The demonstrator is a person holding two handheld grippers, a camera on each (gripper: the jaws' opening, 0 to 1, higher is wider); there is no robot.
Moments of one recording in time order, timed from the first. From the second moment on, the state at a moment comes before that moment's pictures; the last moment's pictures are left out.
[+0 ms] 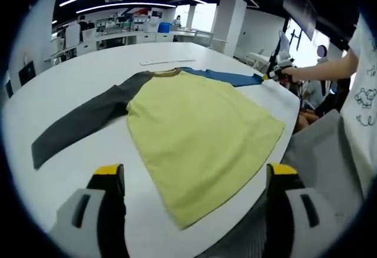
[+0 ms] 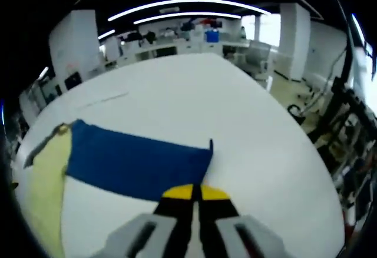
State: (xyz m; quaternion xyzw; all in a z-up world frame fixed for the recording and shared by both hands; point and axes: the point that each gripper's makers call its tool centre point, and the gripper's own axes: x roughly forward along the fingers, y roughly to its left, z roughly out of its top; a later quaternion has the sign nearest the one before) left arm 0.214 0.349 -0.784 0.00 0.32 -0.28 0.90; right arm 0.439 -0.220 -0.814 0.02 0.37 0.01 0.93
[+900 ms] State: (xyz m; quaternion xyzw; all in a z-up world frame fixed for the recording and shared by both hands) left arm 0.223 0.333 -0.779 0.00 0.28 -0.30 0.91; right arm 0.468 0.004 -0.770 0.06 0.32 0.18 0.93
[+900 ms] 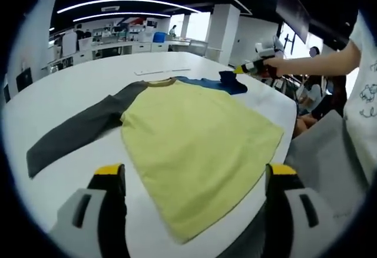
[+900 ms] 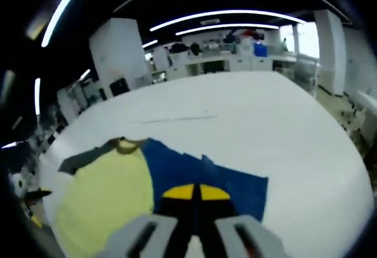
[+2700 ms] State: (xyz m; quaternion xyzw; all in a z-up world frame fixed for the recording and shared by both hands) left arm 0.222 0.349 -0.791 -0.01 0.29 -0.28 0.92; right arm 0.457 0.332 -0.753 0.07 0.30 0.42 0.85
